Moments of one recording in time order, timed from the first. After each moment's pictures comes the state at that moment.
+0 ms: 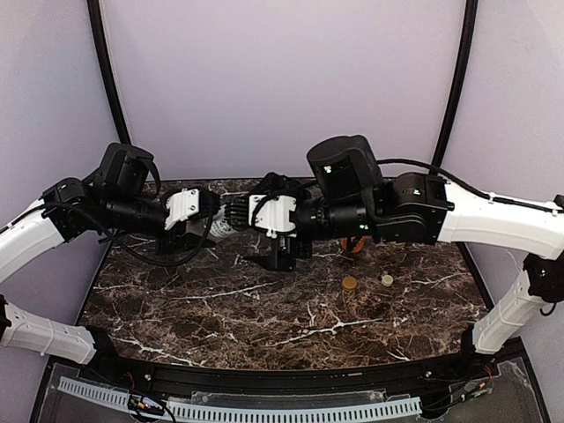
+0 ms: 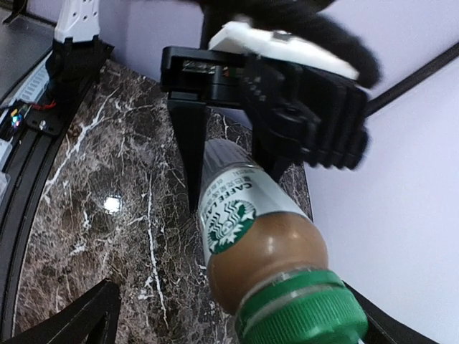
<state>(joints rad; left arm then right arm) -0.76 1.09 1.18 -0.75 0.27 0.73 1.26 1.56 1.52 -0.42 0.02 -0.73</state>
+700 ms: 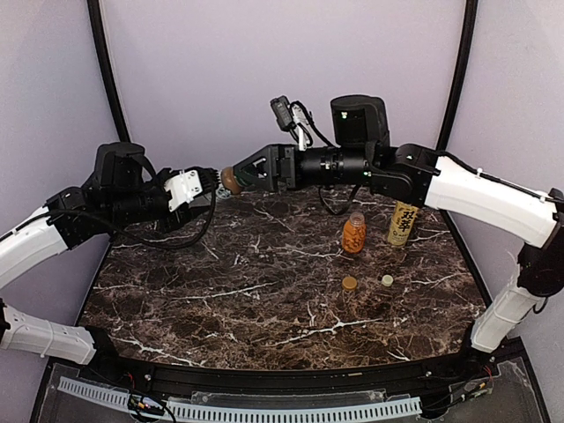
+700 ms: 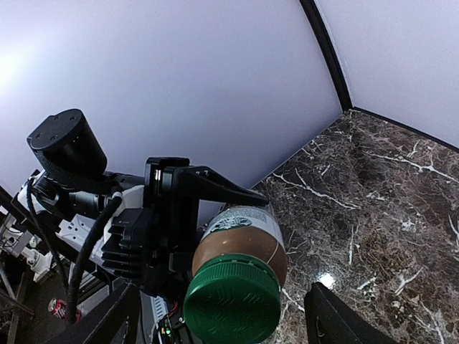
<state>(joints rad) -0.74 1.07 1.09 -0.46 -0.02 0.79 1.01 1.60 1.60 -0.21 -0.29 0.44</state>
